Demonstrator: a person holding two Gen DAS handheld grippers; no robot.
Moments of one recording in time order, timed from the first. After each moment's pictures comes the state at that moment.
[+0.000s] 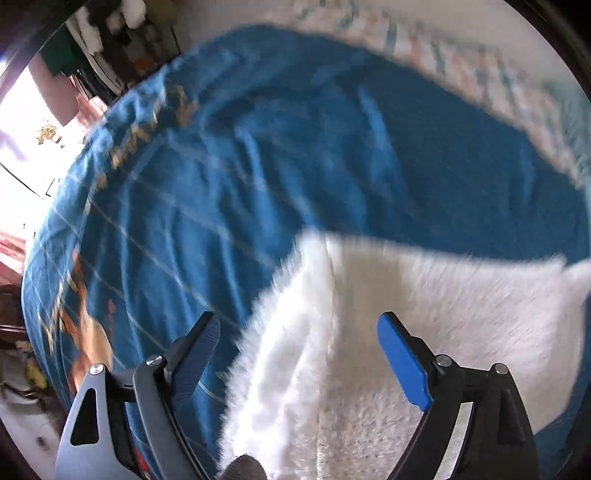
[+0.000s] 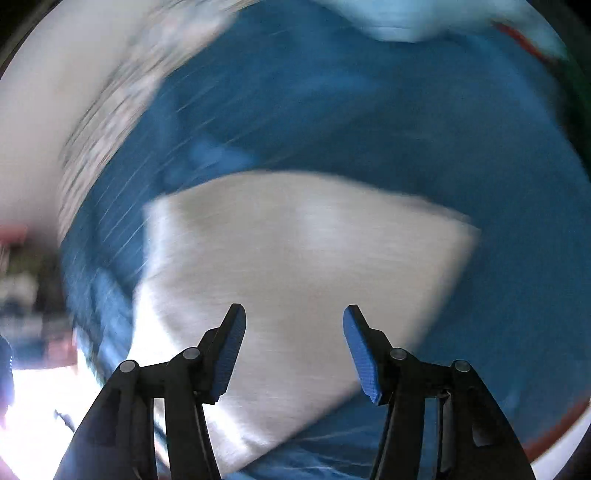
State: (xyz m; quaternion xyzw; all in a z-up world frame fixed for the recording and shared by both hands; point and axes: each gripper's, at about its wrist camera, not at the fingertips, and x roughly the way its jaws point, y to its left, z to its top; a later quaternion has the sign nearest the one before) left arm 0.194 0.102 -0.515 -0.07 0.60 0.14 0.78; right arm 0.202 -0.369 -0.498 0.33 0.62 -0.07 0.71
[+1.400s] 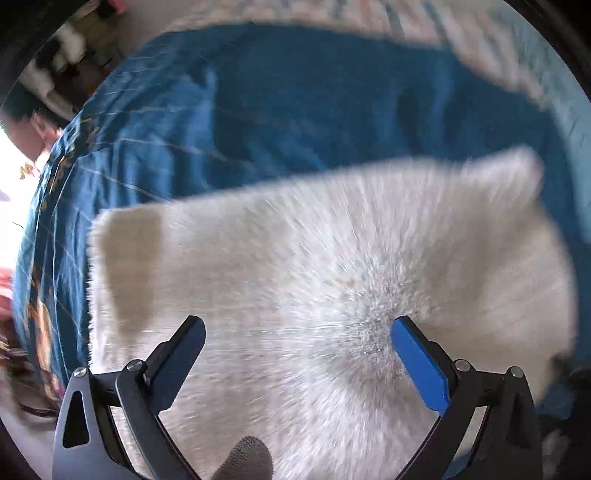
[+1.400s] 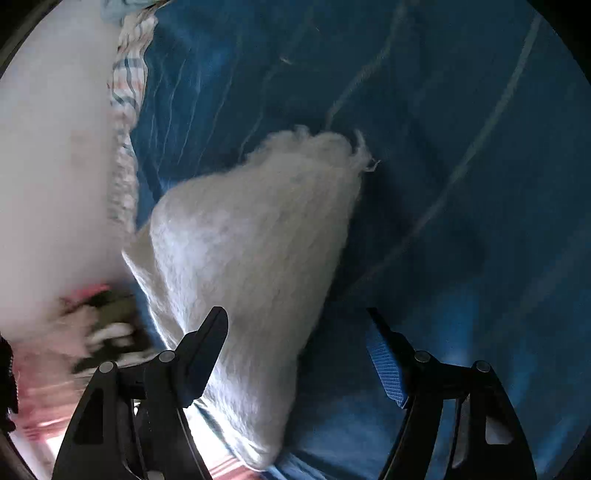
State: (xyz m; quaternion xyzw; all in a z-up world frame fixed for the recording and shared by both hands) left arm 0.219 -0.071 -0.547 0.00 0.64 0.10 0.77; right arm 0.128 -0.442 -0.658 0.60 0.51 -0.02 0.62
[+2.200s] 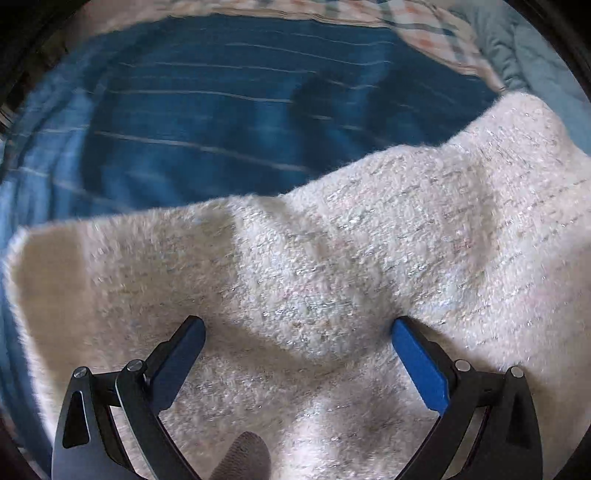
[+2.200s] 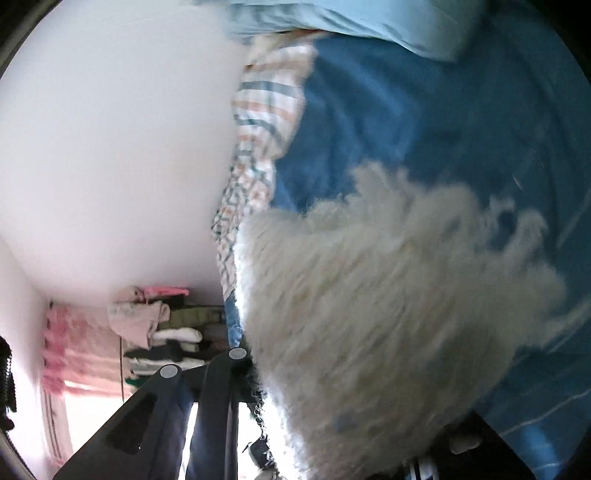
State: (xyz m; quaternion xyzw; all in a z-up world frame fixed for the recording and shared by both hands) left arm 0.273 -0.106 -0.579 -0.08 0.62 -0.03 0.78; right arm 0.235 -0.422 -0.506 0.54 0.39 0.07 0.74
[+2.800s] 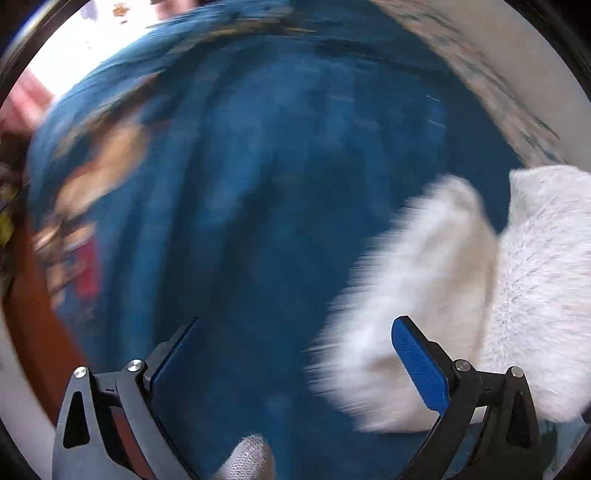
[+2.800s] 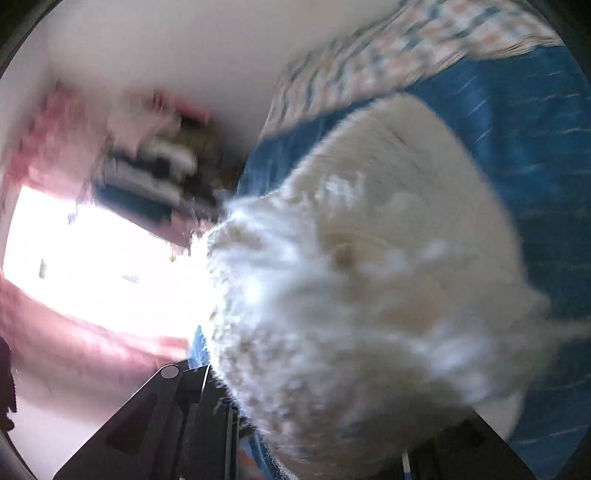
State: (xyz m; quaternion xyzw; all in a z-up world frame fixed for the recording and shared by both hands) left arm 0.024 0.157 -0.508 -0.28 0.58 0.25 0.72; right arm 0.222 -0.120 -0.482 0.25 0.54 0.29 0.75
